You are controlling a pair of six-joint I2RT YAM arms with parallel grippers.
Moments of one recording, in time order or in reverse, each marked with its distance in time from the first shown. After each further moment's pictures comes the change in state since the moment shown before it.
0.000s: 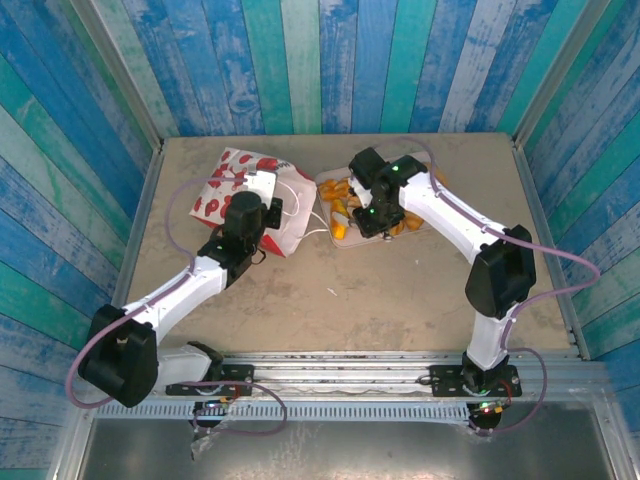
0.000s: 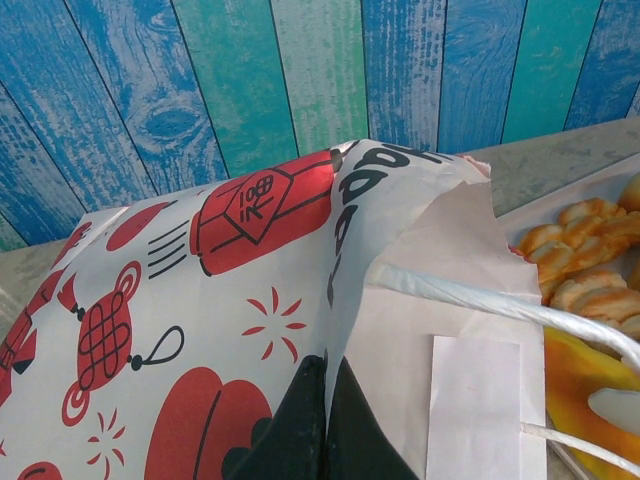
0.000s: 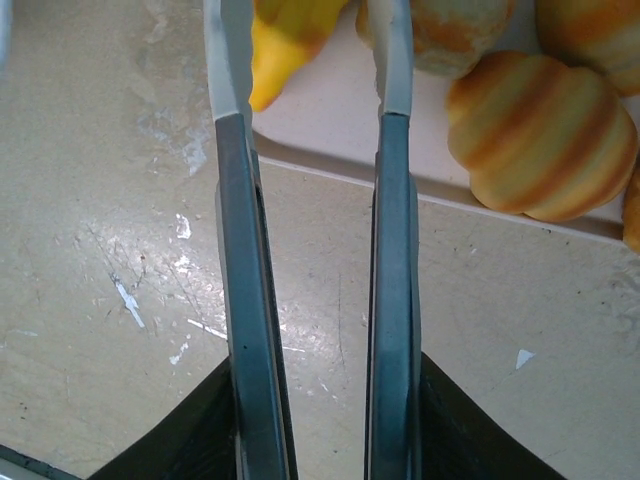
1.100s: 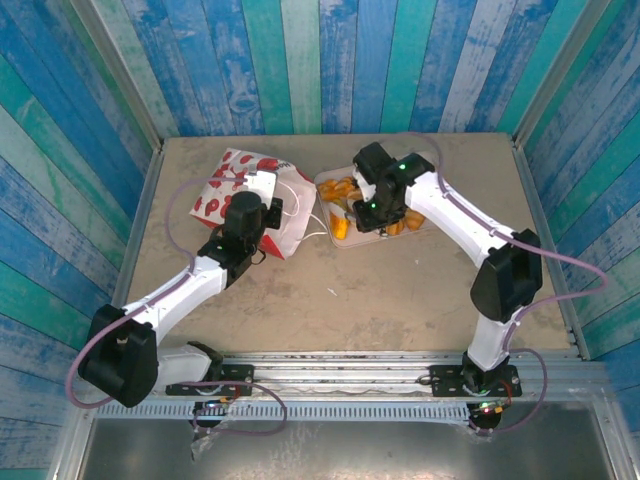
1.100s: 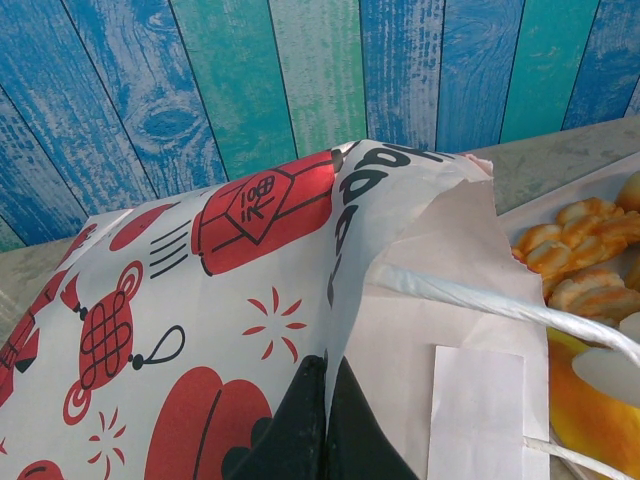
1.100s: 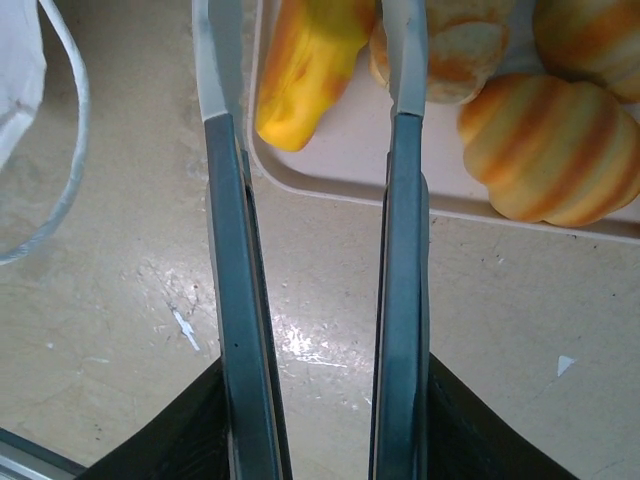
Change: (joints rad) left arm 0.000 0.000 0.000 0.001 0.004 0.000; right arm -0.009 -0.046 -0.008 0.047 -0.056 0.114
